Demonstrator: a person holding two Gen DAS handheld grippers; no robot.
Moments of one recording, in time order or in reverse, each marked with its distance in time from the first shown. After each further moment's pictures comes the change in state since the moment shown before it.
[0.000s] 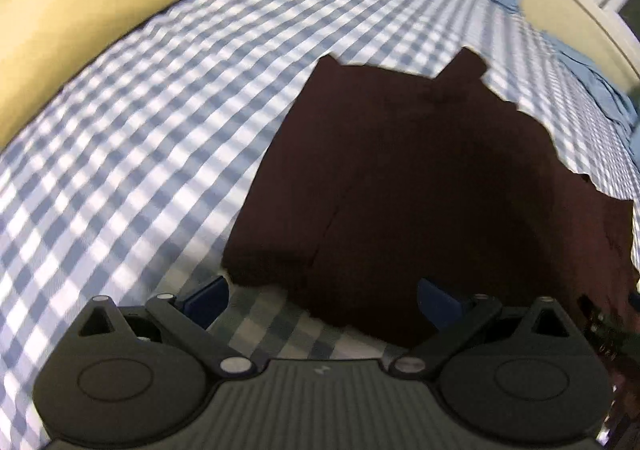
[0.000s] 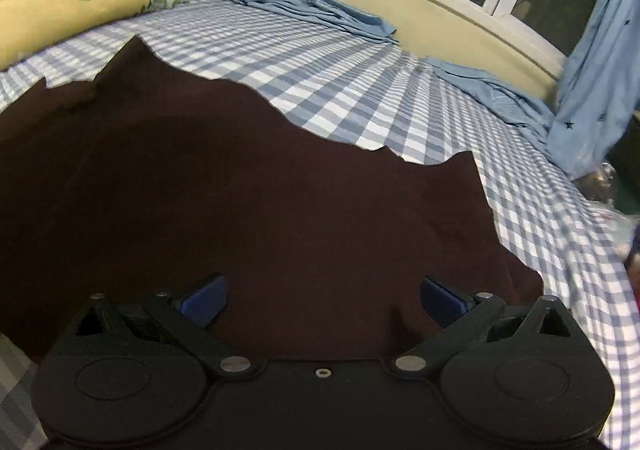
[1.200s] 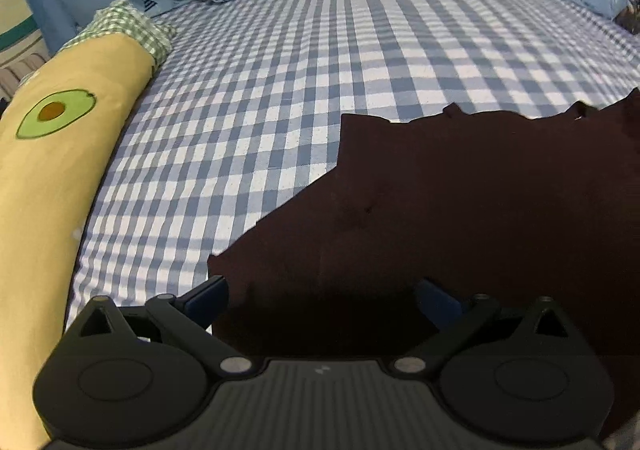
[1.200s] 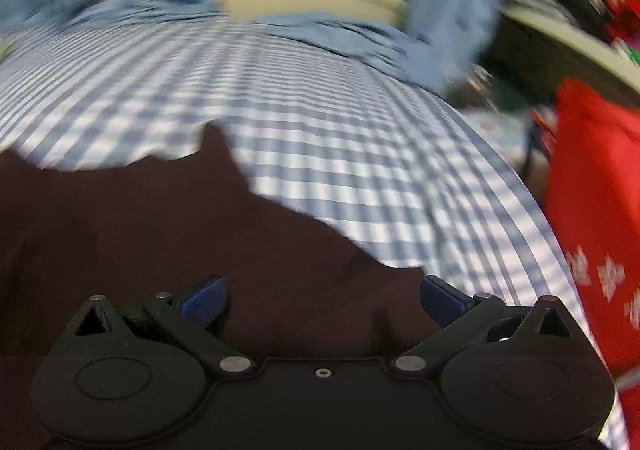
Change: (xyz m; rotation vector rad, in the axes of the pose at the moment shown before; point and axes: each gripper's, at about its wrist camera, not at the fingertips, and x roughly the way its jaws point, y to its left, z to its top) left arm 0.051 -0.131 0.092 0.619 -0.110 0.171; right arm 0.021 -0.133 0.003 0.285 0.106 -0.246
